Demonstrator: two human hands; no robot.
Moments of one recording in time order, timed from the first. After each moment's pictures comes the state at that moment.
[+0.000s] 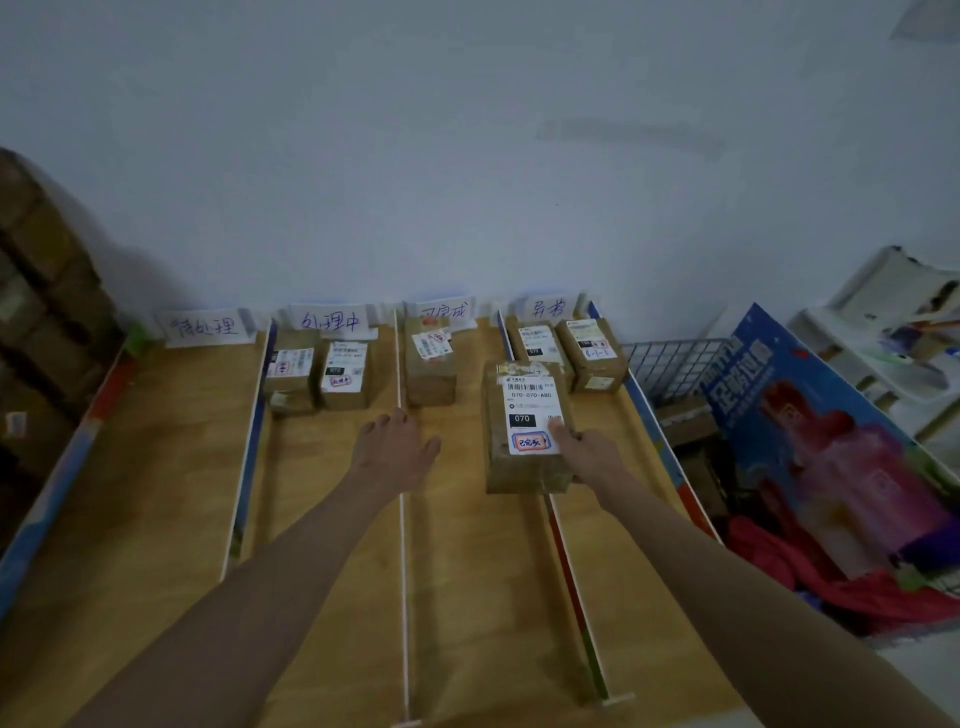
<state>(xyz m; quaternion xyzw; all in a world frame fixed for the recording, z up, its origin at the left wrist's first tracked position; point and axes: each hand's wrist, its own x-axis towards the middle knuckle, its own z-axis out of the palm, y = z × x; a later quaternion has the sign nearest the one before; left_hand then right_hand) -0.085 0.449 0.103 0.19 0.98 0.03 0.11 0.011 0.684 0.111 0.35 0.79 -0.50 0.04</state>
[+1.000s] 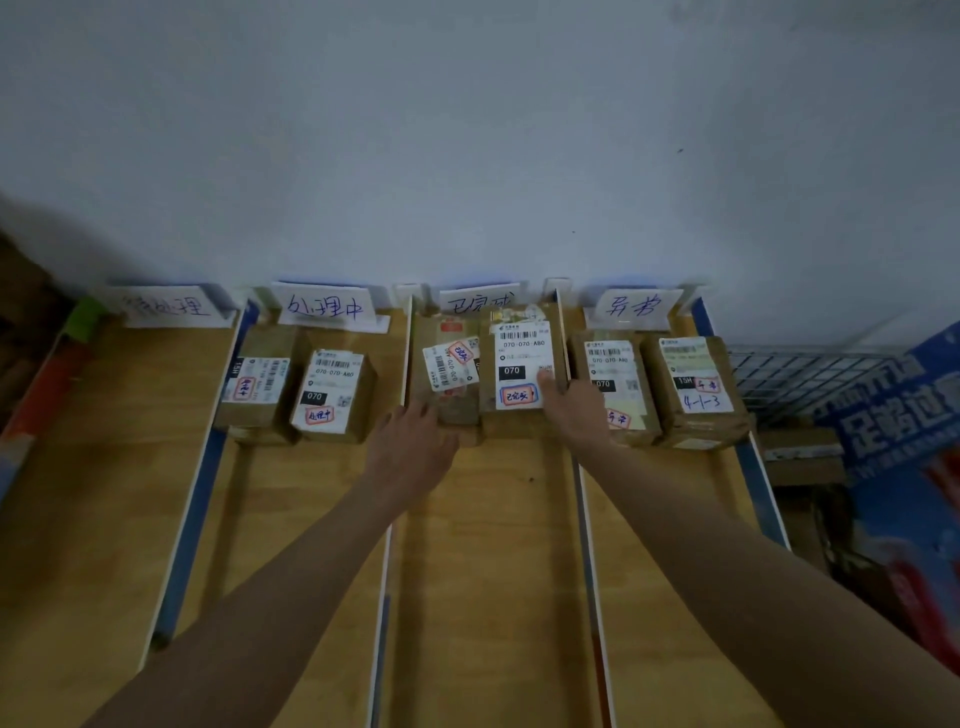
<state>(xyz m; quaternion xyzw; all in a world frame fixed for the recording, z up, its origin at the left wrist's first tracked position) -0.280 0.528 0.001 0.14 0.98 0.06 0.13 -0.279 0.740 -0.002 0.29 0.85 -0.43 0.06</state>
